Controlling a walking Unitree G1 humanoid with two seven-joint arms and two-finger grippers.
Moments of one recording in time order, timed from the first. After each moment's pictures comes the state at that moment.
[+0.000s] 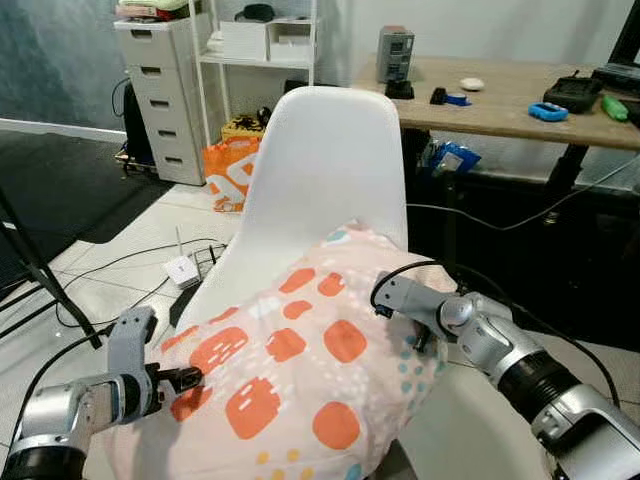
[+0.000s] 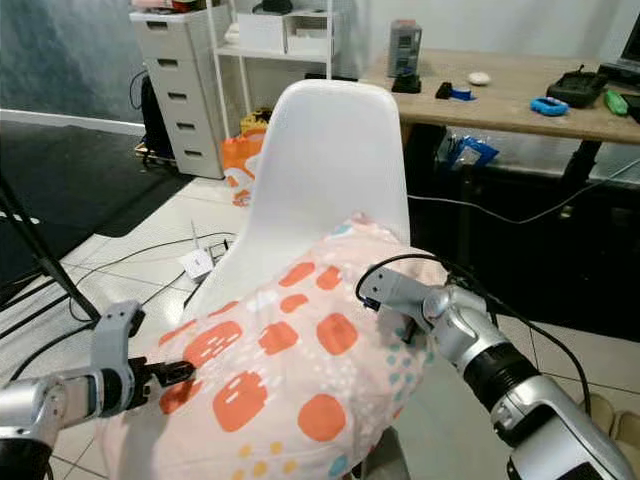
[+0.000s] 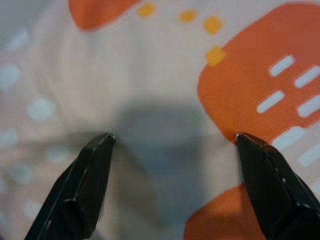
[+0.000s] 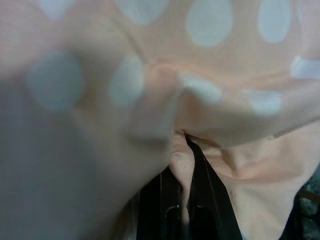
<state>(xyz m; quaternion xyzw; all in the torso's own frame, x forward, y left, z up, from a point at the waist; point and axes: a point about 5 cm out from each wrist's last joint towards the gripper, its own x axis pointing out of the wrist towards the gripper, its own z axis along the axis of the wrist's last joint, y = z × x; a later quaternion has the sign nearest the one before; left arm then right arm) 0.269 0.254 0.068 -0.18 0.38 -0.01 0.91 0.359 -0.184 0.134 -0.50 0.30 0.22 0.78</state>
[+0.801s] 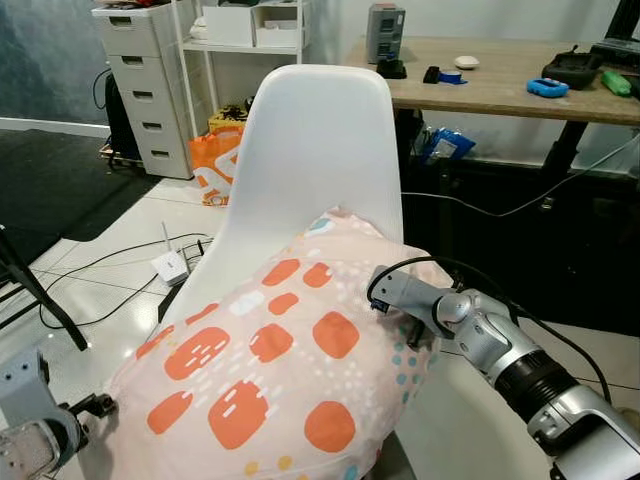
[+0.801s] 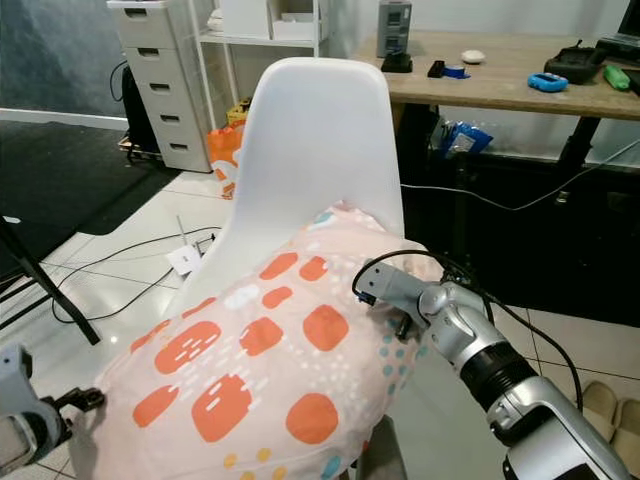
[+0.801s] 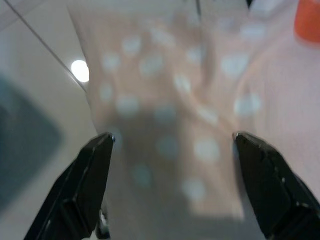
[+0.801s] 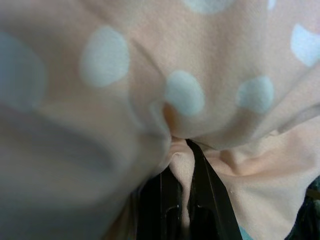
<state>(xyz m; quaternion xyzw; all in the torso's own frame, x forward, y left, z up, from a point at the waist) 0.213 0.312 0.063 -0.31 0.37 0.19 0.85 0.360 -0.182 0.138 -0.49 0.29 0.21 0.79</state>
